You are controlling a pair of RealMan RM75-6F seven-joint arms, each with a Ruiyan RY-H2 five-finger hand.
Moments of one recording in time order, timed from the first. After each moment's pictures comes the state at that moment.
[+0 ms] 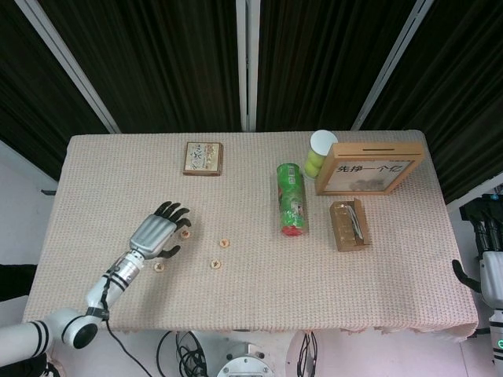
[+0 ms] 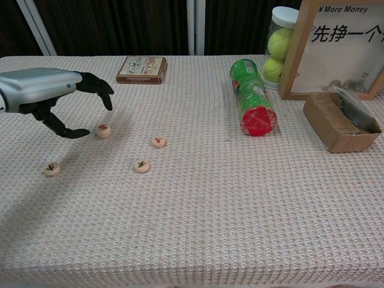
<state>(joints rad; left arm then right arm) -0.66 -1.40 -0.05 -1.53 1.30 0.96 0.20 0.04 -1.11 0.12 -1.54 -1.41 1.51 -0.03</state>
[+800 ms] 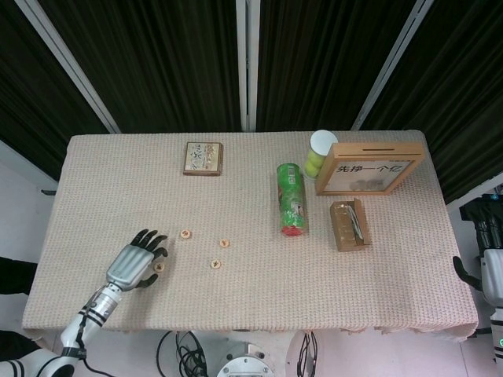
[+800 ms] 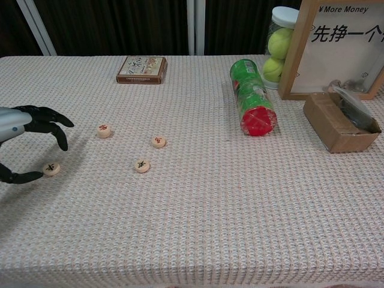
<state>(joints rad) -0.48 -1.40 0.08 -1.55 1.40 1.10 0.24 0.05 -1.10 0.13 -1.56 -1.42 1.52 -0.01</state>
